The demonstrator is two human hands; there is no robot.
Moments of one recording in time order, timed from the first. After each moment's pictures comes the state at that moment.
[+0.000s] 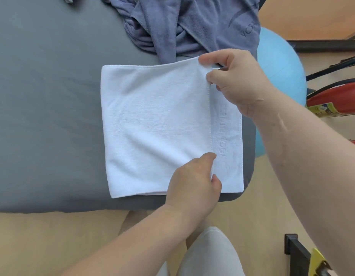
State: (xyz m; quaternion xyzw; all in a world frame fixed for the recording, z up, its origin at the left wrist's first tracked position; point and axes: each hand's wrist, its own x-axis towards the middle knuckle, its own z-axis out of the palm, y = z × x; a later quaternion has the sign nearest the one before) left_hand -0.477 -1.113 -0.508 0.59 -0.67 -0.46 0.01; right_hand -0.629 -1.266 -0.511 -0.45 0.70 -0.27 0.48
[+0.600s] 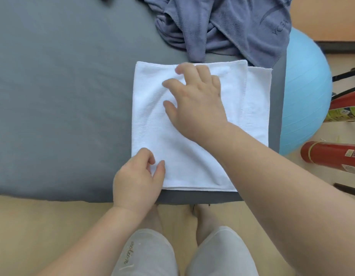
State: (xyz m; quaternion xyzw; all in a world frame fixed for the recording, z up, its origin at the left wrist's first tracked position) left_hand -0.340 -1.120 -0.522 0.74 -0.61 -0.29 0.06; right_hand -0.503 -1.237 -0.524 -0.74 0.65 -0.08 0.16
